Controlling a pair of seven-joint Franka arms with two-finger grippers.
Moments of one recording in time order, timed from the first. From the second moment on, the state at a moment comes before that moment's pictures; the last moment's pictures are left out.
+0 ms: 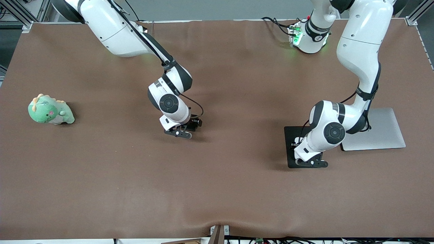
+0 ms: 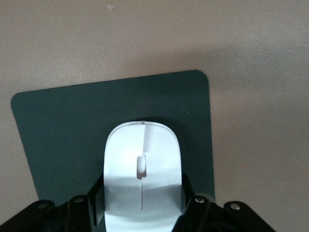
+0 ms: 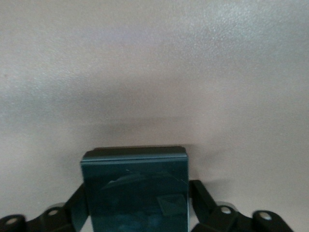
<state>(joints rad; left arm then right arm) -0.20 0.66 -0.04 -1.75 0.03 2.36 -0.13 0.39 0.66 0.24 -1.85 -0.04 2.42 0.85</state>
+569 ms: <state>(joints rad) -0.20 0.66 -0.04 -1.75 0.03 2.36 -0.14 0.37 0.65 0.24 -1.77 -0.06 2.23 0.85</state>
